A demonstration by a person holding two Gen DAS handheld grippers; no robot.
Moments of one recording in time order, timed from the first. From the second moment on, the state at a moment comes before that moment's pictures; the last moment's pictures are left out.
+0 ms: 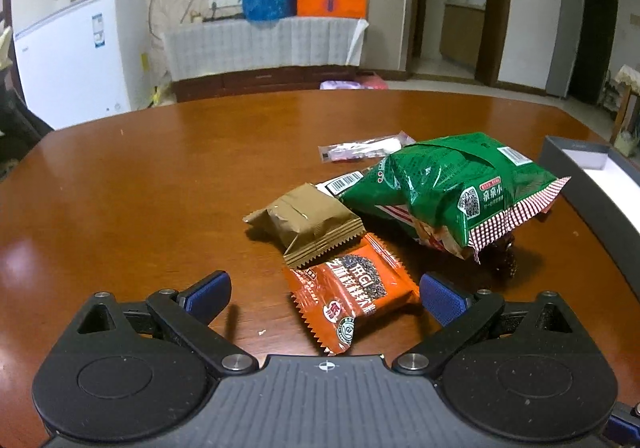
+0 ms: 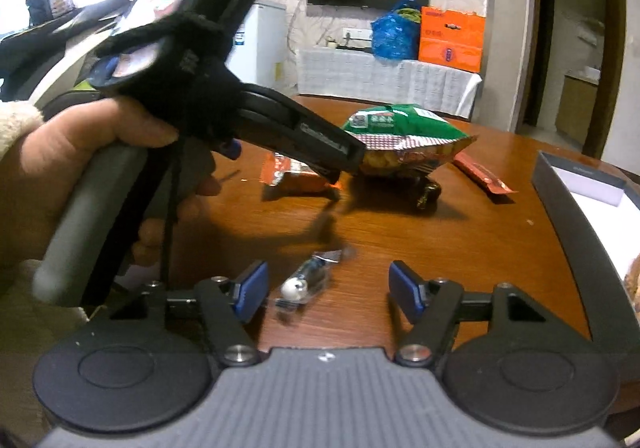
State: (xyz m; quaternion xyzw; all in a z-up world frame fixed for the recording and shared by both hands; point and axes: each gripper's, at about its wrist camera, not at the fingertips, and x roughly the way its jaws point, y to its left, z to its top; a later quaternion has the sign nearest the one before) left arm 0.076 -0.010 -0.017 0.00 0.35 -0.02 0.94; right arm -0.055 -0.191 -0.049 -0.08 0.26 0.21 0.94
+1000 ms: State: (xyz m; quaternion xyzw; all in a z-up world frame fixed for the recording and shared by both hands) left arm 0.077 -0.024 -0.020 0.01 0.35 -0.05 0.94; right arm -0.054 -0.189 -0.049 -0.09 0.27 0.22 0.93
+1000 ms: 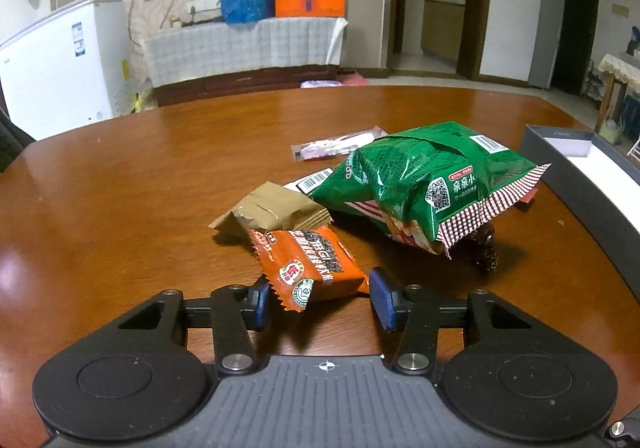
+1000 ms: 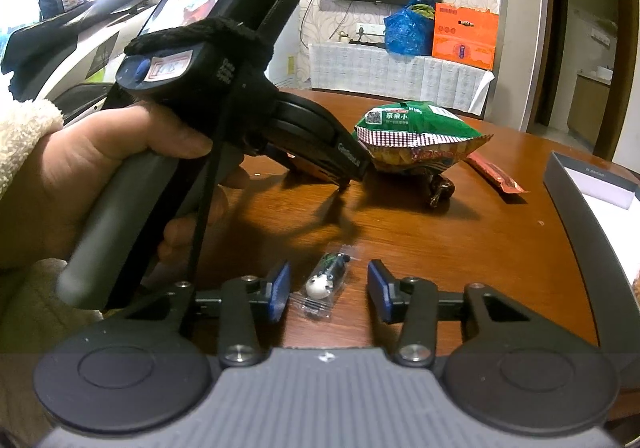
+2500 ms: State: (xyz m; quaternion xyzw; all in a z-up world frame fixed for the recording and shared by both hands) left arm 0.088 -0.006 -0.017 -0.04 0.32 -0.05 0.94; right arm -0.046 -0.189 -0.048 -0.09 0.27 0.22 0.93
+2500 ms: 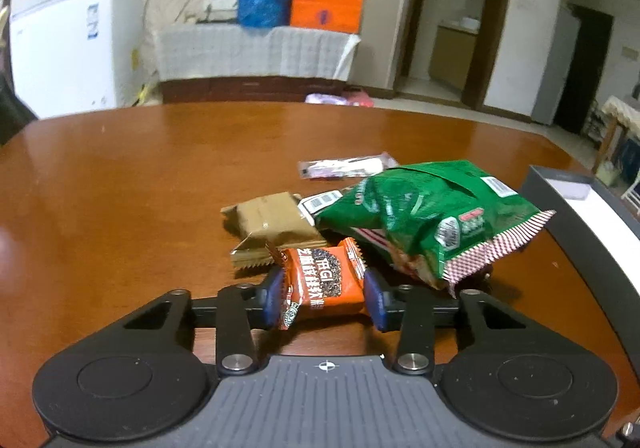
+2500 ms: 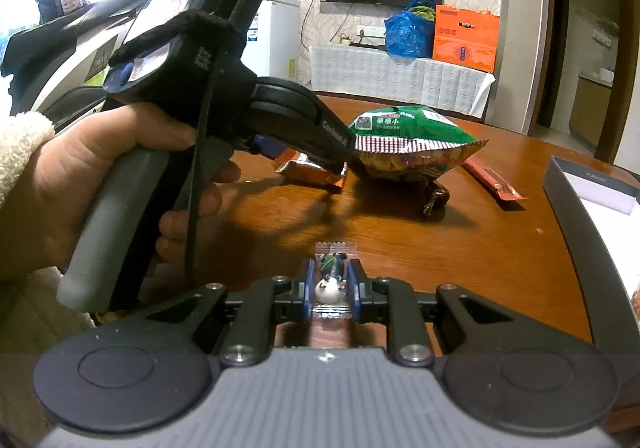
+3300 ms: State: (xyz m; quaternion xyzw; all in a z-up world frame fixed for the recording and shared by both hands) left arm 0.029 -0.011 0.073 -0.03 0.18 -0.01 0.98; right arm -0.060 -0.209 -0.017 -0.09 0.18 0.18 0.96
